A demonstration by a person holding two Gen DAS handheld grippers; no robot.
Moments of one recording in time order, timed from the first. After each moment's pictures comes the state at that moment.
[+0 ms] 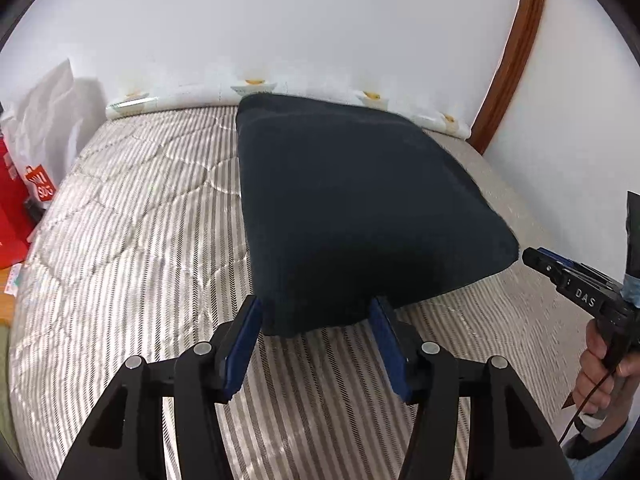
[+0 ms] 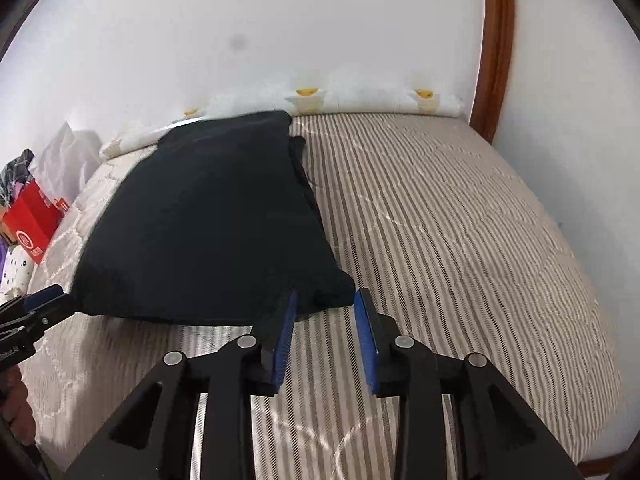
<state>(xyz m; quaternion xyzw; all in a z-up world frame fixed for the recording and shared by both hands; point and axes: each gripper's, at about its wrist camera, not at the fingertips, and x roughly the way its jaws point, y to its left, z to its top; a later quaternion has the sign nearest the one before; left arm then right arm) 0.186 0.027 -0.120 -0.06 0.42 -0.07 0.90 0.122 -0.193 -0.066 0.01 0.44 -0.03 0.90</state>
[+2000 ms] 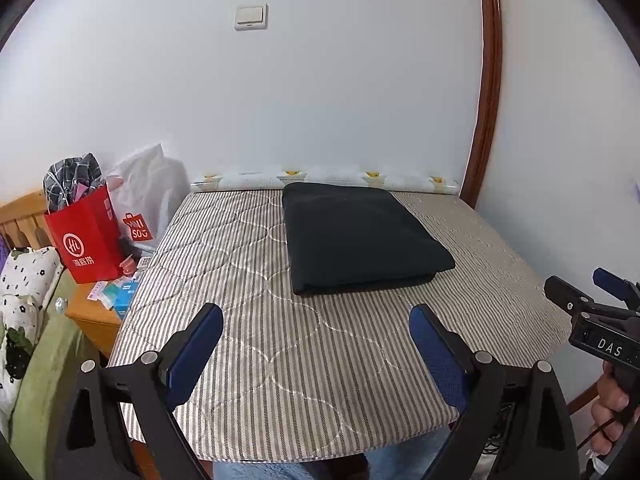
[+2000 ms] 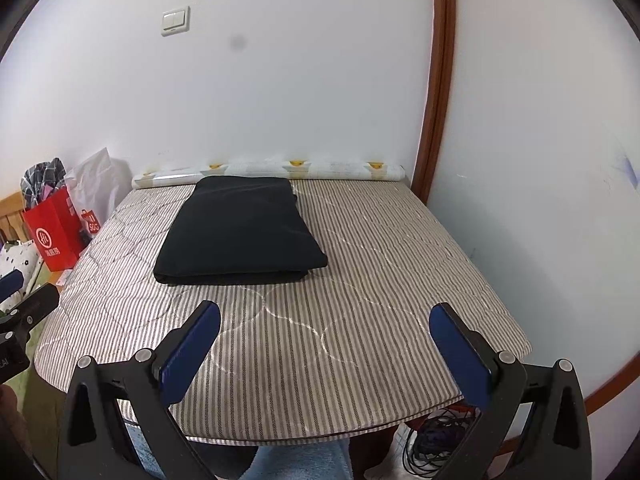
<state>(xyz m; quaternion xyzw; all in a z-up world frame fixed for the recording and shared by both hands) -0.007 0.000 -0.005 -0.02 0.30 0.01 0.95 -0.073 -0.150 0.056 -0.03 0.34 -0.08 0.94</state>
